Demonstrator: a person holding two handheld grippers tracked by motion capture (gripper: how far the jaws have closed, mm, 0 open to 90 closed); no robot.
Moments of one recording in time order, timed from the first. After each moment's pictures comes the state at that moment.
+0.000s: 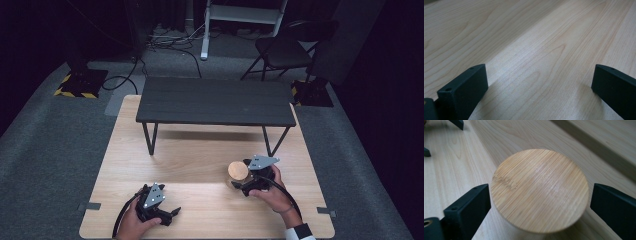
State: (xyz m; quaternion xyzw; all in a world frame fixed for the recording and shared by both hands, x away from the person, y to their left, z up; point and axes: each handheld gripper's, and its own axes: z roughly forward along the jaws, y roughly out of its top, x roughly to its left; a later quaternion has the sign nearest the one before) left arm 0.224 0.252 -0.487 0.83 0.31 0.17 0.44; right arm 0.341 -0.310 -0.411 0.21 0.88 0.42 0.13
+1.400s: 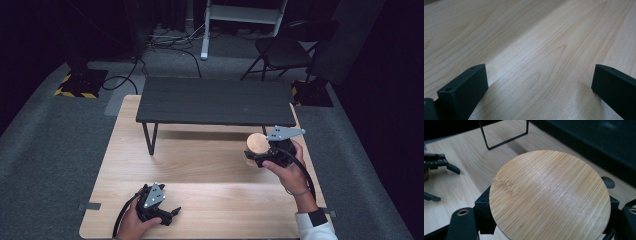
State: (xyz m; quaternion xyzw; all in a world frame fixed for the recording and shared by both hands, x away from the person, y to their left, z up) left arm 0.224 0.252 -0.487 0.83 0.31 0.17 0.44; right arm 0.334 -0.324 -0.282 0.27 0.85 0.42 0.17
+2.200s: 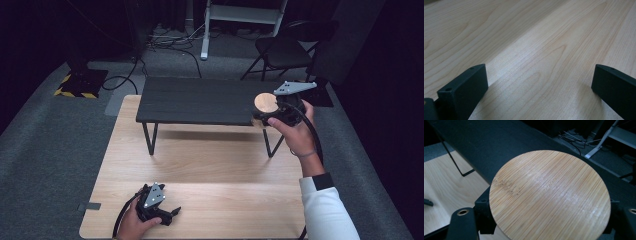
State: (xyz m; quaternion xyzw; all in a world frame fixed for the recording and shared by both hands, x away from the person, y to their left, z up) left arm 0.224 0.252 -0.487 0.82 0.31 0.17 0.44; right arm 0.377 -0.307 -0.194 0.30 0.83 0.41 0.23
